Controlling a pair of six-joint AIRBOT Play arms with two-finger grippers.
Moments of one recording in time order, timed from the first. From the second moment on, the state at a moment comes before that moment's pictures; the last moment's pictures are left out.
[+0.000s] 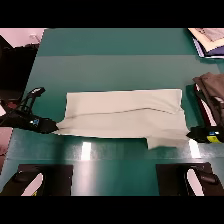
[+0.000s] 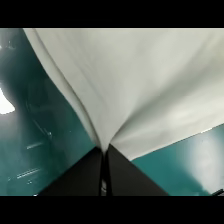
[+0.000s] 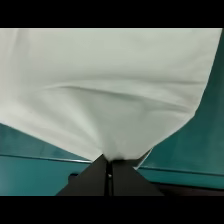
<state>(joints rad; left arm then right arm) 0.01 -0.76 0.76 1.18 -1.41 -1.39 -0.31 -0.53 0.70 -1.29 1.59 1.46</state>
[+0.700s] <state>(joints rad) 0.01 -1.00 0.85 1.14 -1.01 -1.41 -0.31 -0.94 0.96 -1.23 1.37 1.38</state>
